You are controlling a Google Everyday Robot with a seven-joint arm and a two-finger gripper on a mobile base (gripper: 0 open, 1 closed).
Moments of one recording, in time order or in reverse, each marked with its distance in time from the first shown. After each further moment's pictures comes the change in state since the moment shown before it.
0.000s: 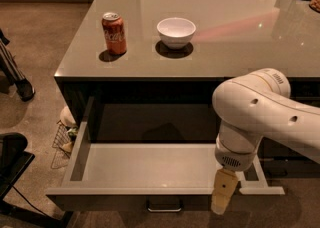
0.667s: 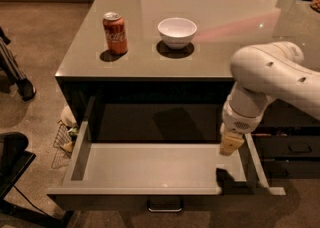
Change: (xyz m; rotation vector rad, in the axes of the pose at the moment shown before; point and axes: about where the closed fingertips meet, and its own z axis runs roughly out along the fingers) arm -0.024 -0.089 -0.028 0.070 -0.128 -0.206
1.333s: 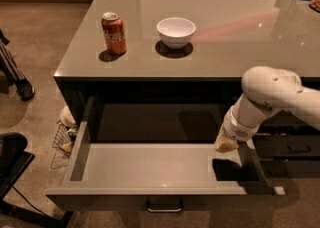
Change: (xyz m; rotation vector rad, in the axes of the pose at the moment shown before) arm -0.001 -0.033 0.074 -0.080 -0.189 -0.030
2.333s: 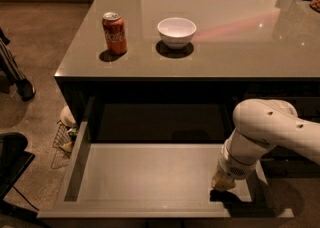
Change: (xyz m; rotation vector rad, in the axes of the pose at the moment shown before) arm 0.012 0.111 0.031 -0.111 0.065 0.089
